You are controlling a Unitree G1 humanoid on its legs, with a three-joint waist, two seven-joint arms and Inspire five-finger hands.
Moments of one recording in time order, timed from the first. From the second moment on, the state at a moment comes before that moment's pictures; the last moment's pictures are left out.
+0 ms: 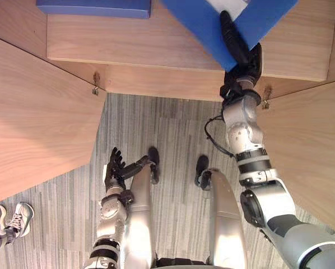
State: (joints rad) left arm -0.13 0.04 0.11 0.55 -0.32 -0.23 0.14; right arm -0.96 -0.13 -0.07 0.52 0.82 -0.19 -0.37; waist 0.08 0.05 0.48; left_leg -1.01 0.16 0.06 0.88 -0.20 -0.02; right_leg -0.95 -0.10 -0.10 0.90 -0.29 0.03
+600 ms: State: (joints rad) left arm -0.13 -0.02 0.08 0.52 -0.34 -0.22 0.17; right arm -1.07 -0.08 -0.02 0.51 0.93 -0.25 -0.38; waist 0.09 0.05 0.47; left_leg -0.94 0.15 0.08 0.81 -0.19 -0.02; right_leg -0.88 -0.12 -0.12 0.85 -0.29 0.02
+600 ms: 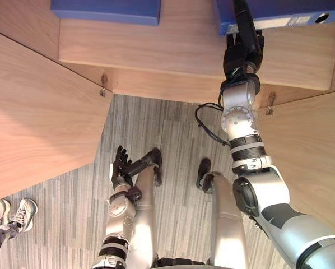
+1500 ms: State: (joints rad) left arm -0.13 0.06 0.03 0.68 -0.36 -0.25 0.09; right arm -0.96 -0.39 0.36 0.71 0.32 -0.12 -0.04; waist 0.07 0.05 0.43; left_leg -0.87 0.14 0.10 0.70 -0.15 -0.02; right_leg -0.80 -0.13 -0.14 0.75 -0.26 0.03
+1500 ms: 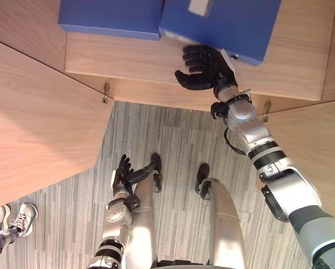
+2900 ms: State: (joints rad) left arm 0.00 0.11 0.01 0.72 -0.33 -0.25 0.08; right arm -0.21 -0.26 0.20 0.33 0.08 -0.14 -0.15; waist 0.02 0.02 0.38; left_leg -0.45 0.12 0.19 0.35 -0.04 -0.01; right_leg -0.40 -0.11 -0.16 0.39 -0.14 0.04
